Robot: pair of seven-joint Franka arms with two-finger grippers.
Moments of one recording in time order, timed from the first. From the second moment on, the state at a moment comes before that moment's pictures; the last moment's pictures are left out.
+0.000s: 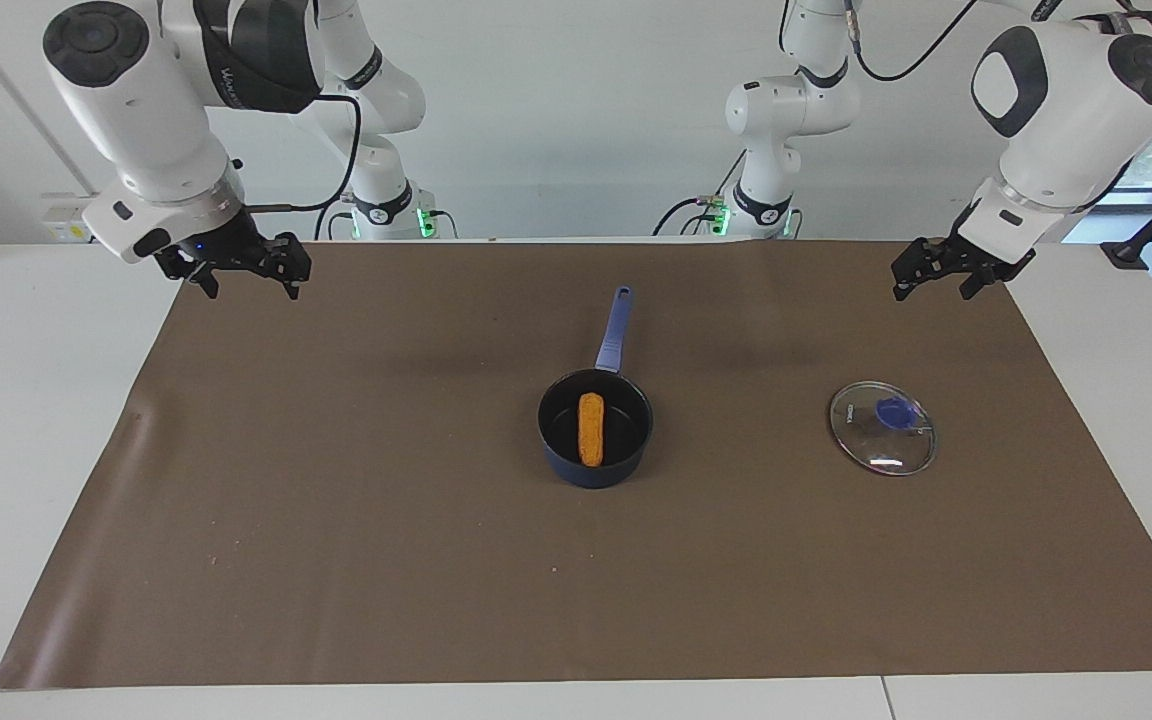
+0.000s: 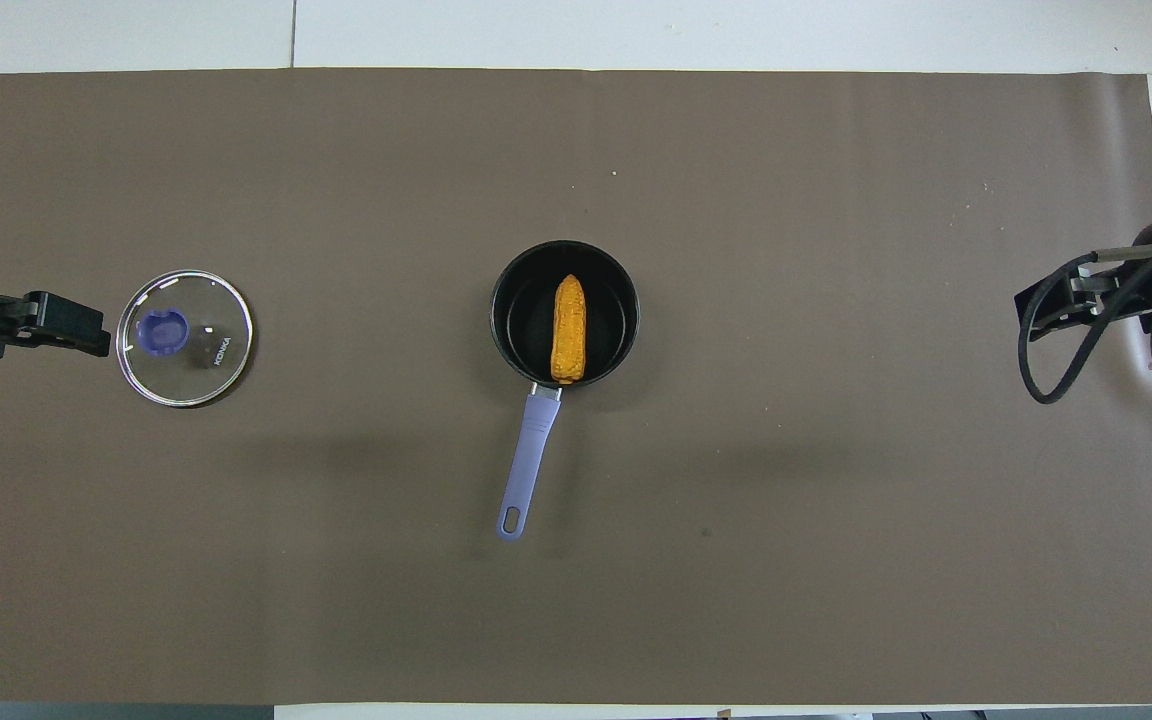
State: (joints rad) left arm 0.01 -0.03 -0.04 -1.73 -0.01 1.62 0.05; right arm 0.04 0.04 -0.01 -1.58 -0.08 1.48 0.01
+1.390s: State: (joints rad) left arm -0.04 -0.02 -0.02 -1.69 0.01 1.60 0.03; right arm 0.05 0.00 -0.09 -1.64 -0.05 1.53 -0.03
